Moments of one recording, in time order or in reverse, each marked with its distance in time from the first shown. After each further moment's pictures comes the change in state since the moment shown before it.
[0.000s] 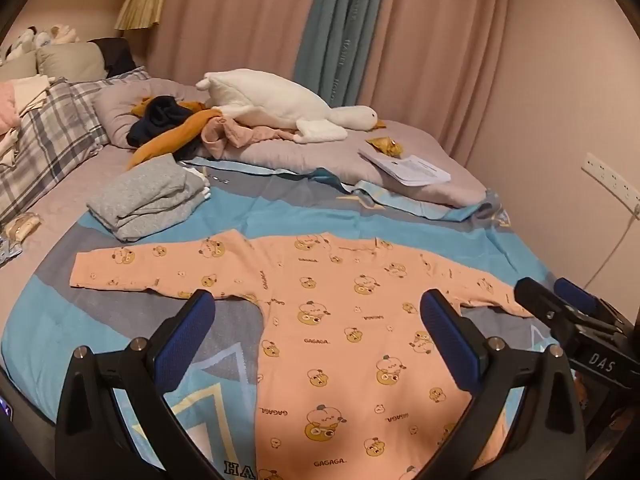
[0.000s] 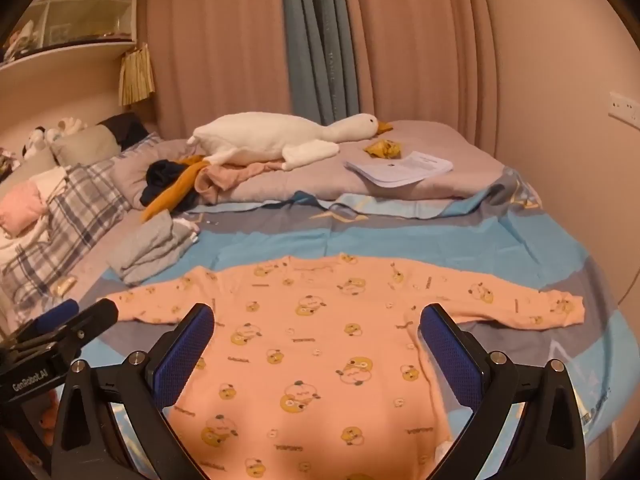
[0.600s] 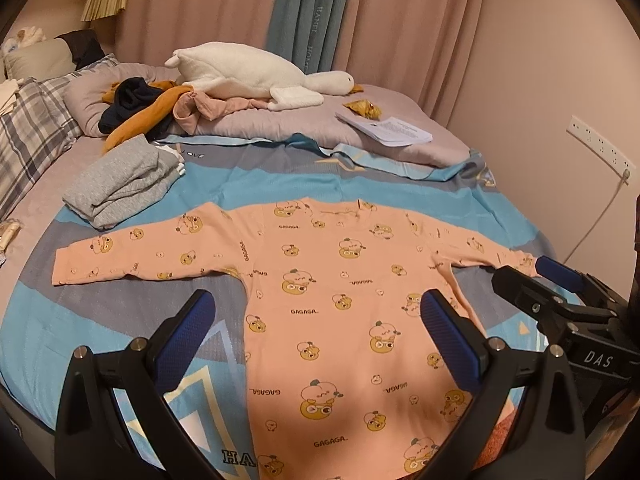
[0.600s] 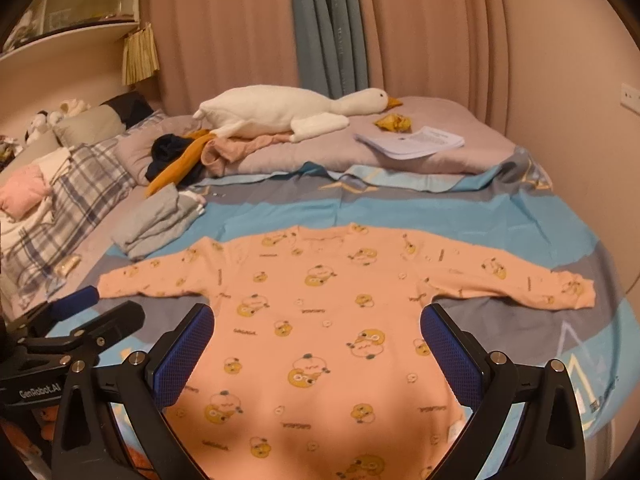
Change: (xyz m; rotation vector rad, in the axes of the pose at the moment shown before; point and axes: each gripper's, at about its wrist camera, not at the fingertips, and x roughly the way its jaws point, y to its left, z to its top) left arm 0.020 -0.007 -0.015 0.070 0.119 -0.052; right arm 0.009 -0.001 -0.013 0.002 0.087 0.052
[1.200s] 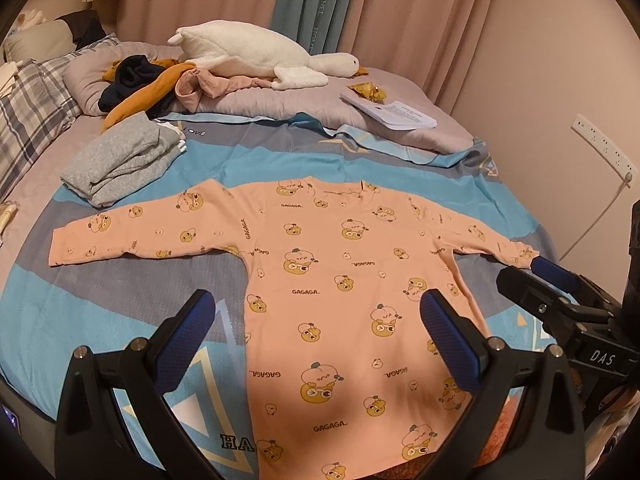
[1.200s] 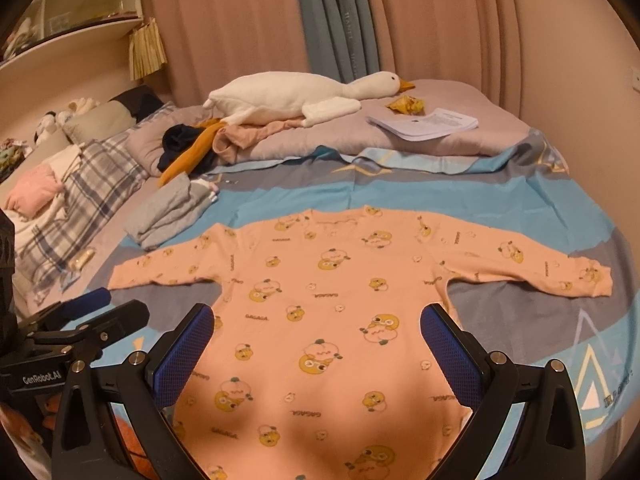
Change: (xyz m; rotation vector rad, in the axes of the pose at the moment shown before) left arm 0.007 0.007 -0.003 -0.033 0.073 -0.003; right arm 0.006 -0.003 -0.002 0.011 0.048 0.064
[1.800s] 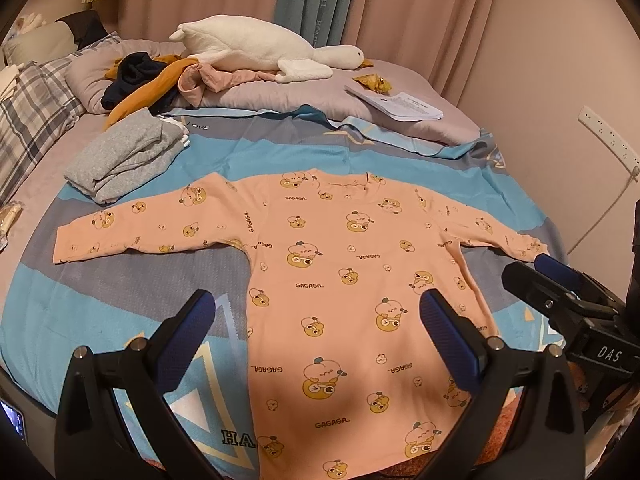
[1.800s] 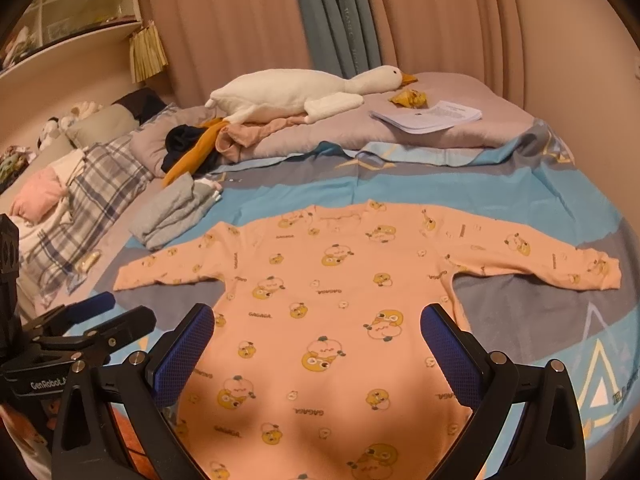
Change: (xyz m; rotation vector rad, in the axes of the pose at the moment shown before) left arm 0.004 -0.005 -0.002 0.007 0.024 0.030; right arm 0.002 -0.006 -0.002 0.017 0.014 0.021
